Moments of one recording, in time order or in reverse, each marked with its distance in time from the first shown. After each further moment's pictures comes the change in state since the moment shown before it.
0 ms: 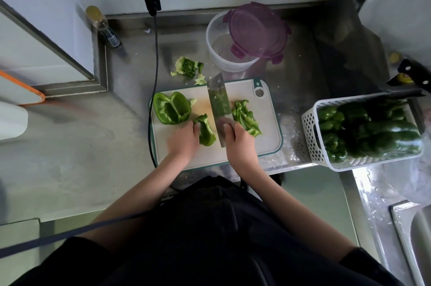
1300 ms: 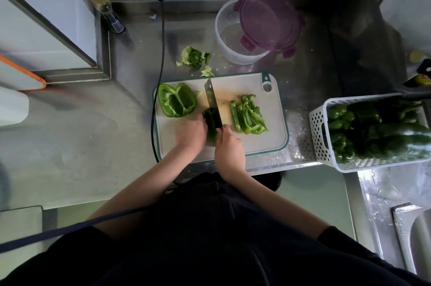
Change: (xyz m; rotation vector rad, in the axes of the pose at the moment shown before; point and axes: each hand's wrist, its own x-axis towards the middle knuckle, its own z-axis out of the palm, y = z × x) left_hand 0.001 0.010 -0.001 0.295 -0.009 0.086; right_hand -0.009 0.003 0.043 -0.197 -0.038 0.057
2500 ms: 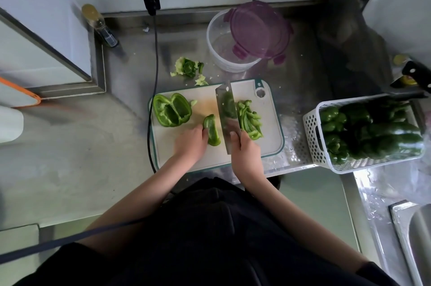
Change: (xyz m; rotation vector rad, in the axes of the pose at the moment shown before) left_hand 0.004 -0.002 0.006 -0.206 -0.048 0.049; right_hand -0.004 0.013 -0.042 0.191 0.047 0.042
